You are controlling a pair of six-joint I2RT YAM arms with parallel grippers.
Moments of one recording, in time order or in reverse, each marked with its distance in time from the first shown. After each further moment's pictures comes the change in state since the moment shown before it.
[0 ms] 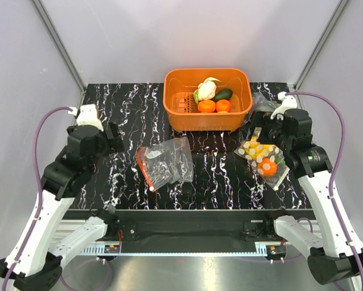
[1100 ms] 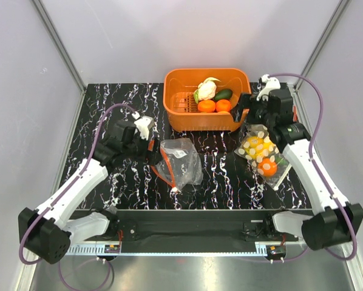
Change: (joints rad) left arm -0.009 0.297 -0.275 0.314 0.663 0.180; right arm 0.000 0.314 0.063 0.283 -0.021 -0.071
